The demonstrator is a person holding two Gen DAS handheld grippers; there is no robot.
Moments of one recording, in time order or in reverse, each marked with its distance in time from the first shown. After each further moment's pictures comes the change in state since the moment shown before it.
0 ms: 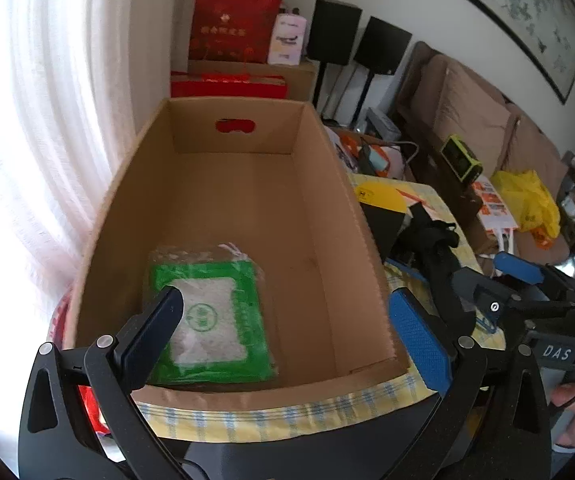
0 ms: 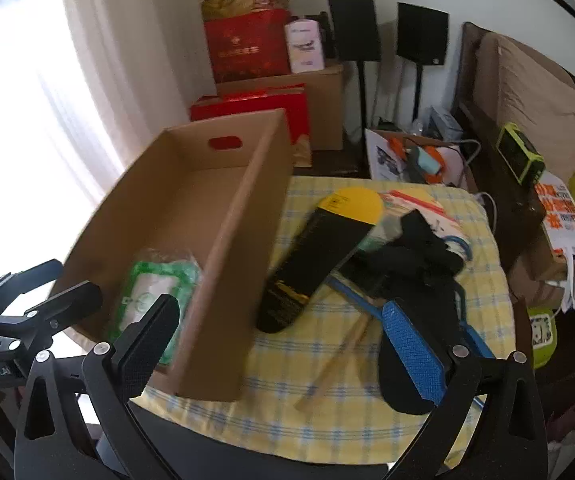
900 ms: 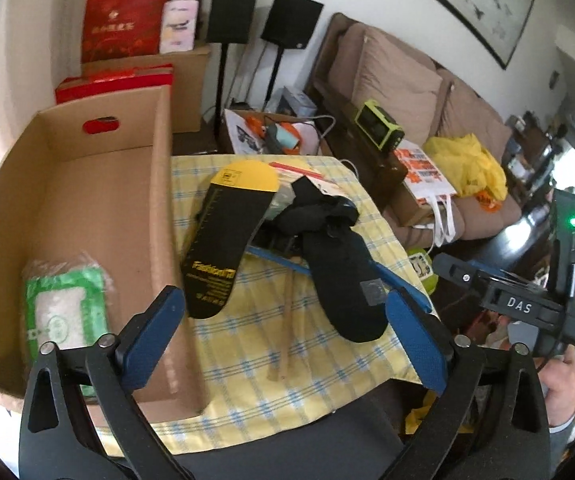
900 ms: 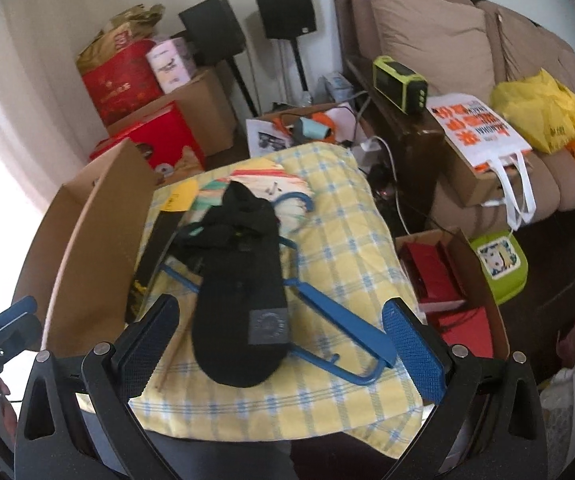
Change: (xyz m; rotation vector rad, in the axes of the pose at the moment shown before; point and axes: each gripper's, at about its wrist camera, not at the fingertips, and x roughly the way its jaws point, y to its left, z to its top) left arm 0.035 -0.126 -0.010 0.137 0.055 -0.204; right arm -0.034 -0.169 -0.051 0.306 -0.007 -0.125
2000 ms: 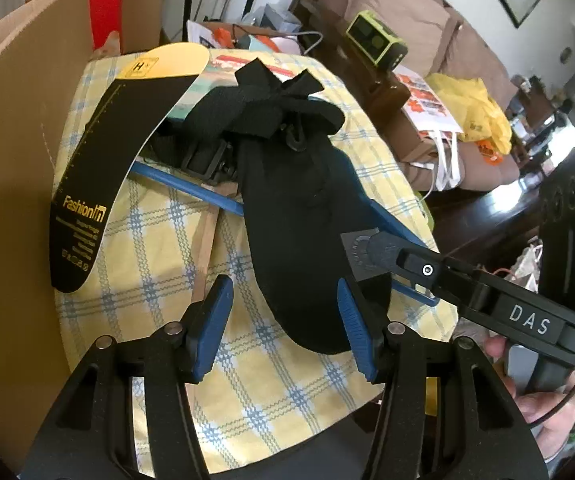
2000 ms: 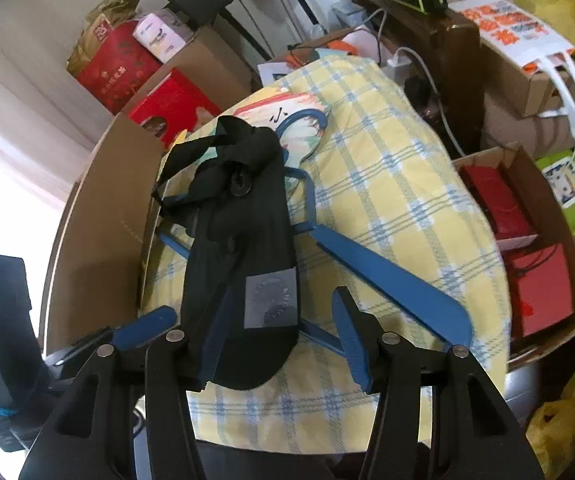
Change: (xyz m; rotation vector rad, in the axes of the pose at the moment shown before) left arm 0.128 -0.038 -0.031 -0.031 0.261 -0.054; right arm 0.078 -0.034 -0.025 0.165 0.187 0.247
